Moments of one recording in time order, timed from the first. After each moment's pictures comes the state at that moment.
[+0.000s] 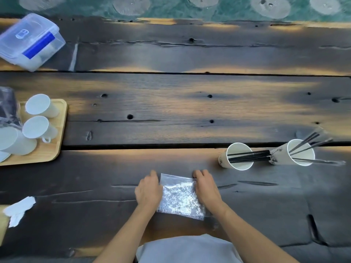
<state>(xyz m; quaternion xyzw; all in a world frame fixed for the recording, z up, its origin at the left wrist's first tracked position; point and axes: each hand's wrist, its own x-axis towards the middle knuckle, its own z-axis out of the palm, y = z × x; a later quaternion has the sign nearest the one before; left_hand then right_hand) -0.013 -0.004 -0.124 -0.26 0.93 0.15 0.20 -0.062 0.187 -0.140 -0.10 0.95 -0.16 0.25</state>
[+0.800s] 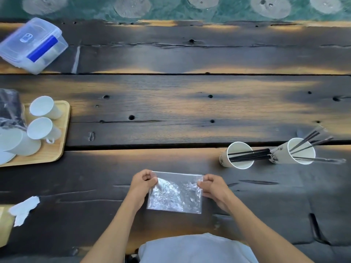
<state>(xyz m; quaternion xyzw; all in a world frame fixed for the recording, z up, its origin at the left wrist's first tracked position) -0.005 -0.049 -0.127 -0.38 0.64 0.65 0.16 -0.072 0.216 -0.121 0.20 0.68 -0.57 0.42</state>
